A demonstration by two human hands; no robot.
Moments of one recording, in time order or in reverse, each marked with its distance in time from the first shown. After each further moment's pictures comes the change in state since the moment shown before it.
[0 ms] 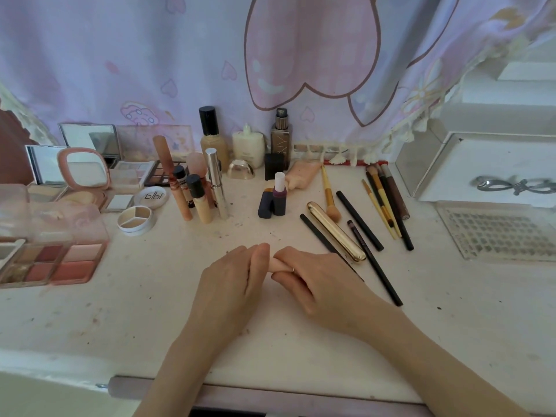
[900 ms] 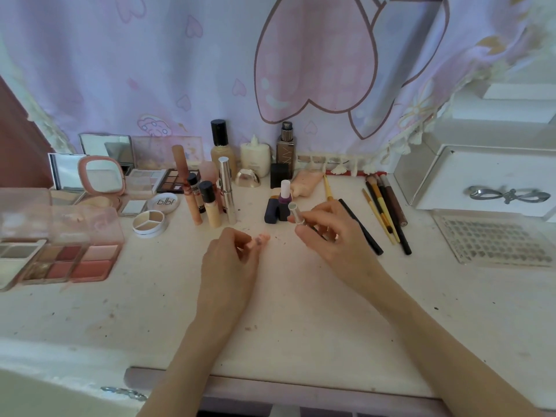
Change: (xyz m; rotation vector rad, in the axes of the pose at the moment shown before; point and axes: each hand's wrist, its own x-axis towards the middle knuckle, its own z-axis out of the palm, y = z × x) left_hand 0.016 -0.008 0.002 -0.060 0.242 -0.301; right_hand 0.021 0.012 -0.018 0.425 0.321 0.264
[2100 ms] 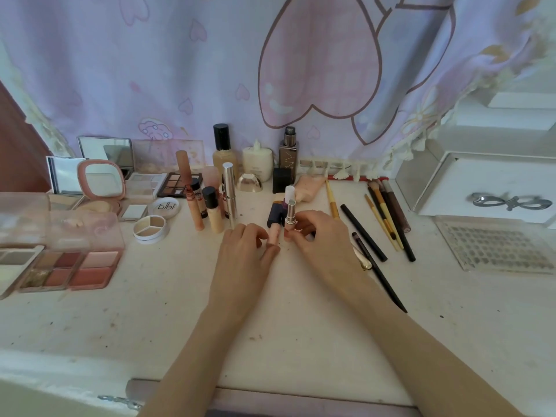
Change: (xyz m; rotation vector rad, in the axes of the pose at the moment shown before) left_hand 0.023 -0.006 0.016 0.174 -0.047 0.290; right_hand 0.027 0.011 0.027 -0.309 0.098 0.059
